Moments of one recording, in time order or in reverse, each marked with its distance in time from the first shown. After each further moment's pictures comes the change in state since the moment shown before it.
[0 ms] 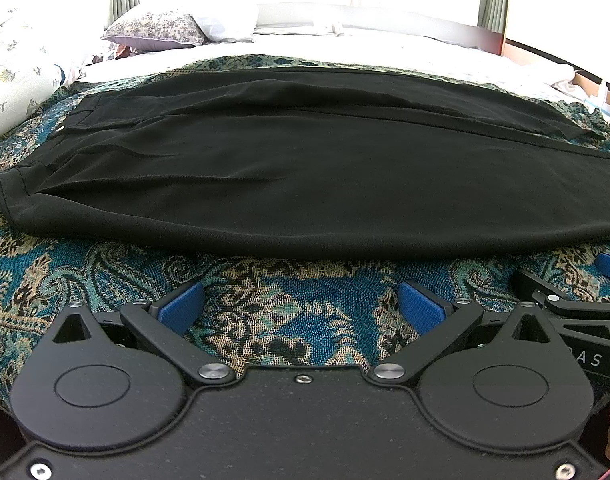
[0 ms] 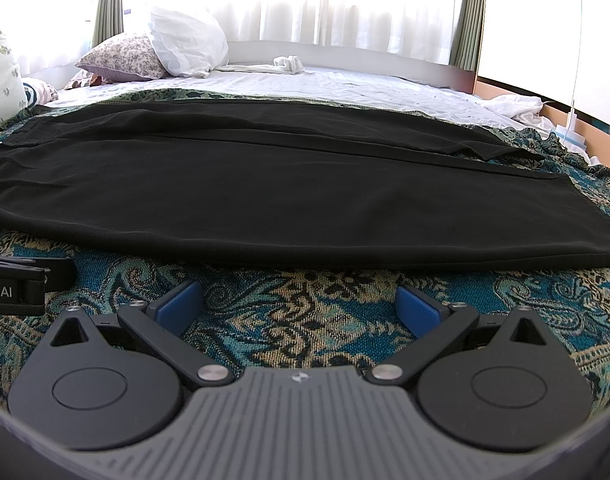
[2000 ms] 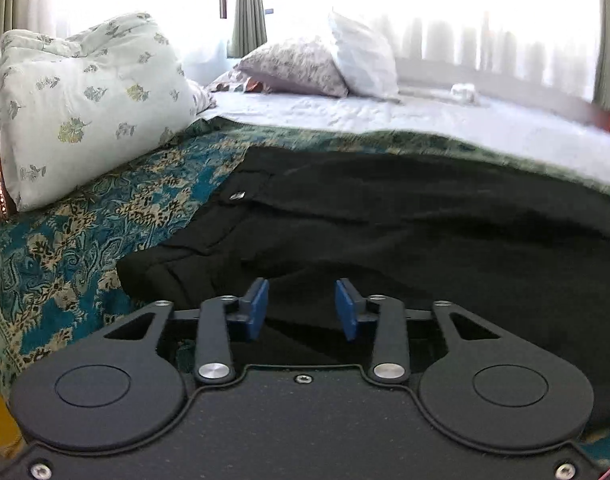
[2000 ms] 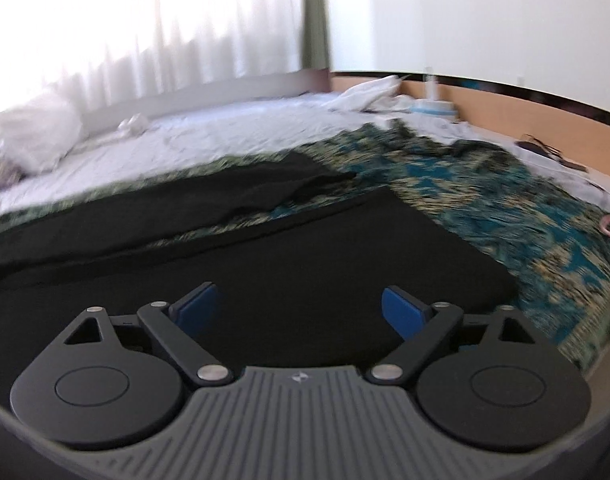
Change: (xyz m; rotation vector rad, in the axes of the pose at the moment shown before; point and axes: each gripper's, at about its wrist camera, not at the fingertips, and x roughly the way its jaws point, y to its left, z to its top) left arm 0.025 0.171 0.076 -0.165 -0.122 0.295; right arm 0.014 -0.206 0.055 0.287 -0.055 -0.249
